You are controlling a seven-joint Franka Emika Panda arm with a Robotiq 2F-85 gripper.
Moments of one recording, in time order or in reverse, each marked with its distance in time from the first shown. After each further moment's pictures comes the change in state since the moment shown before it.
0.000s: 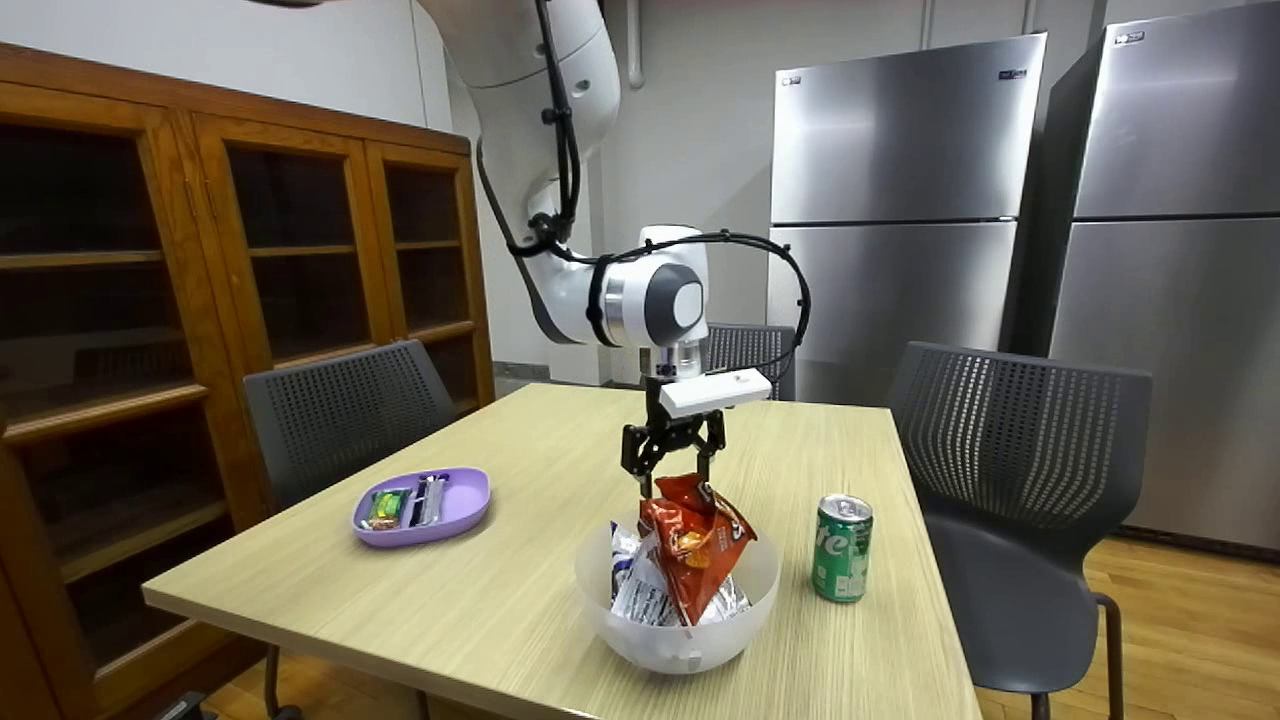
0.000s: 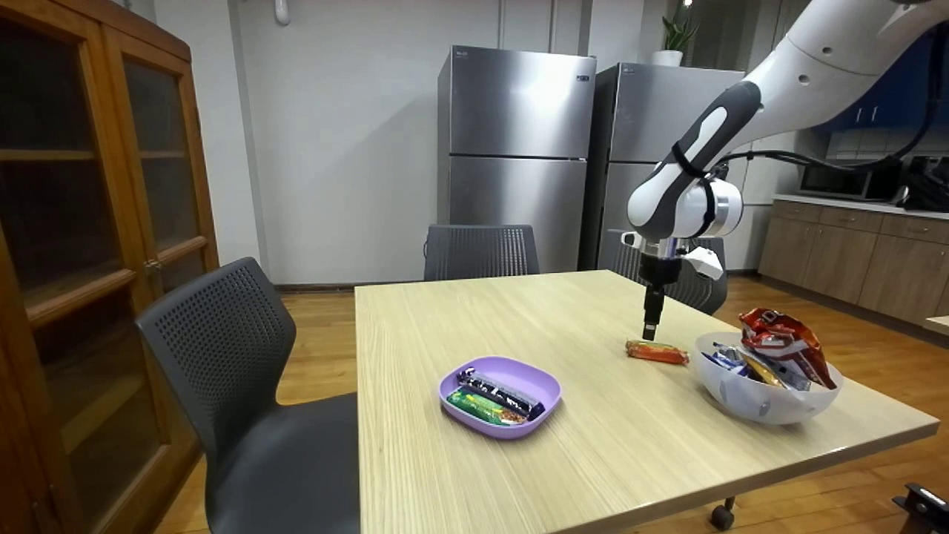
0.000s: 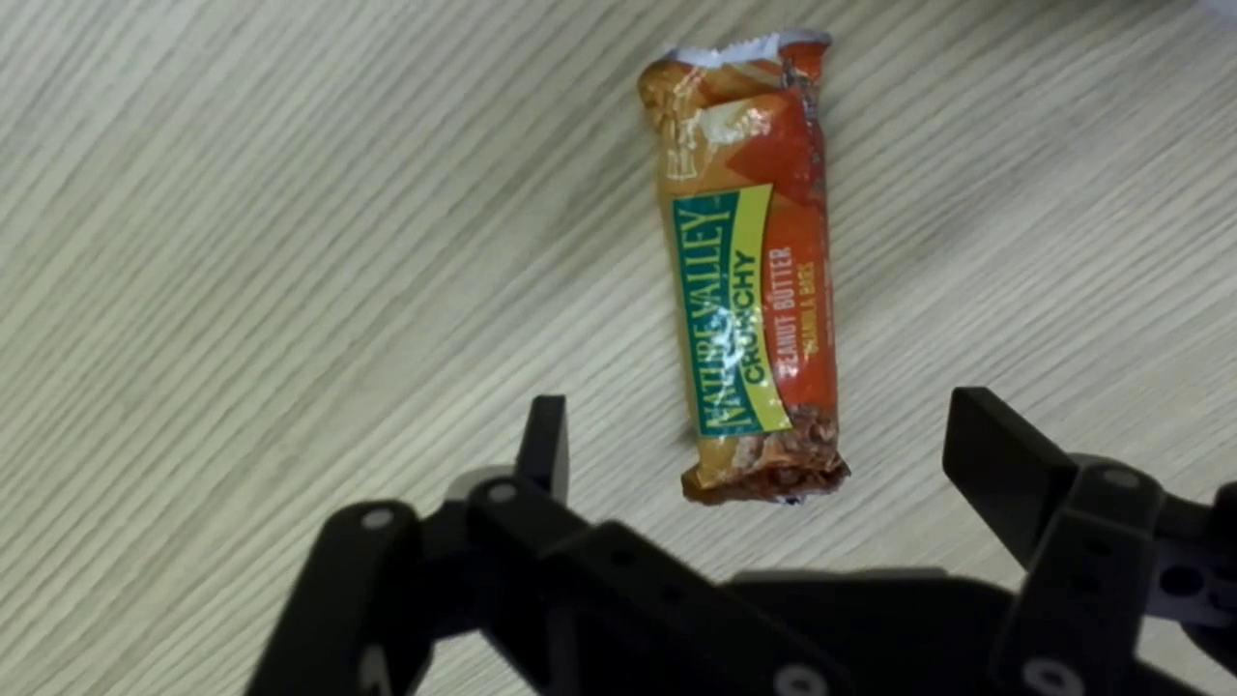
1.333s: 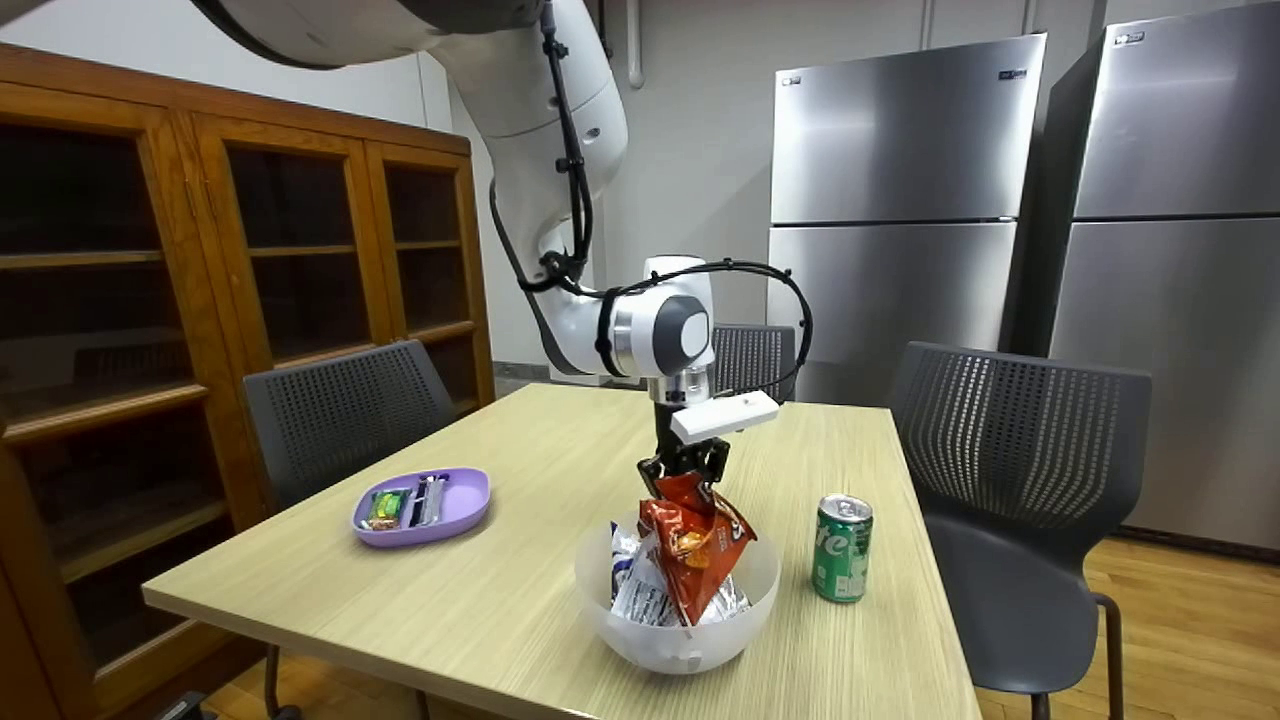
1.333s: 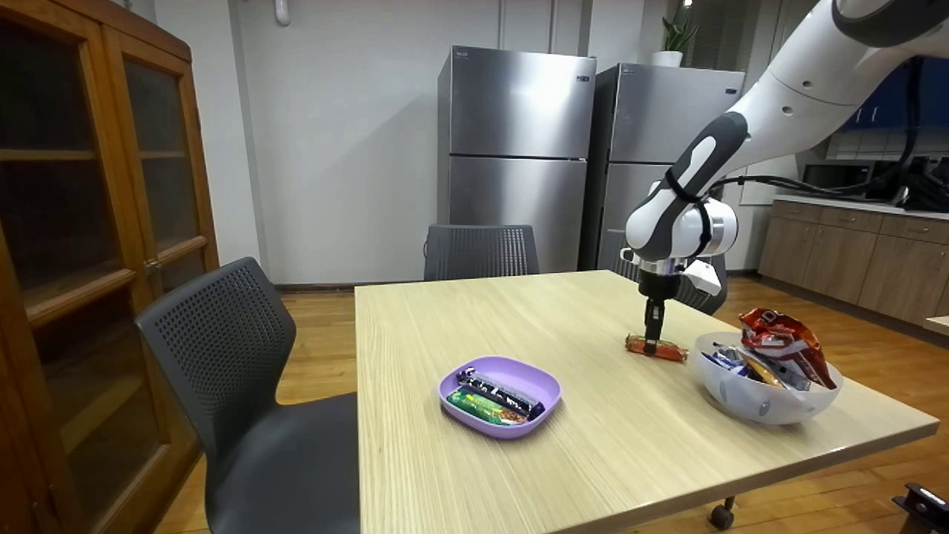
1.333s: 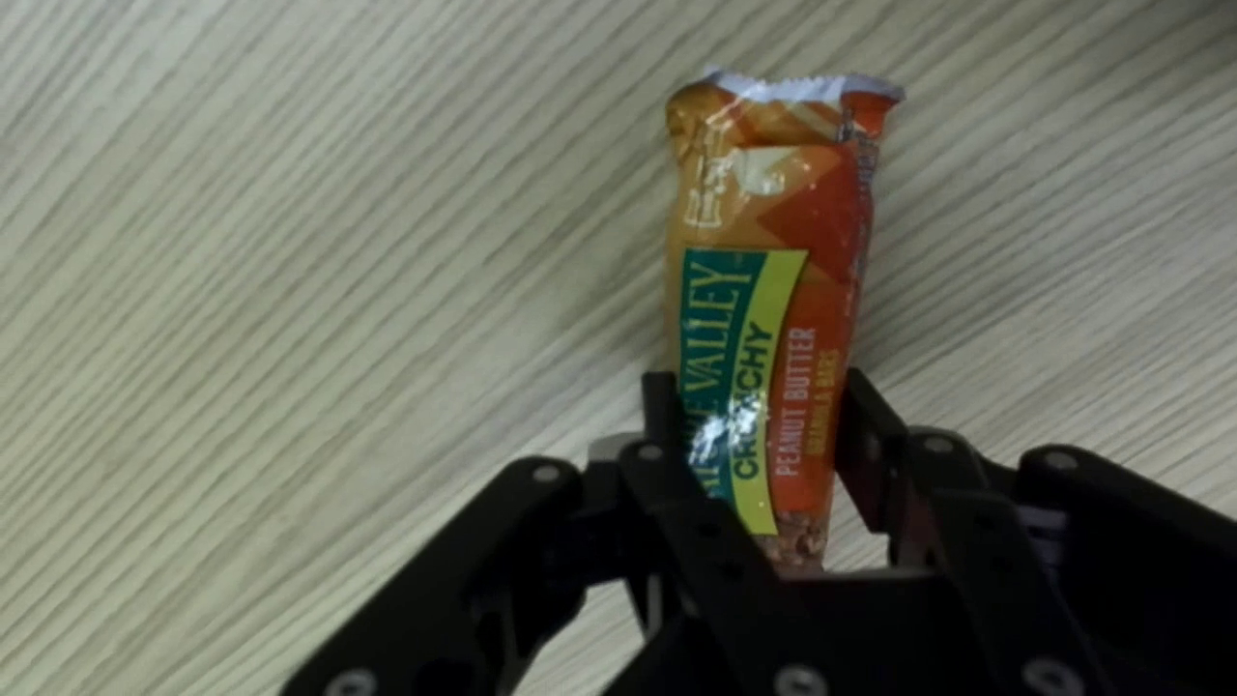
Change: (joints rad) arm 0.036 0.087 -0.052 0.061 -0.009 0.039 -0.017
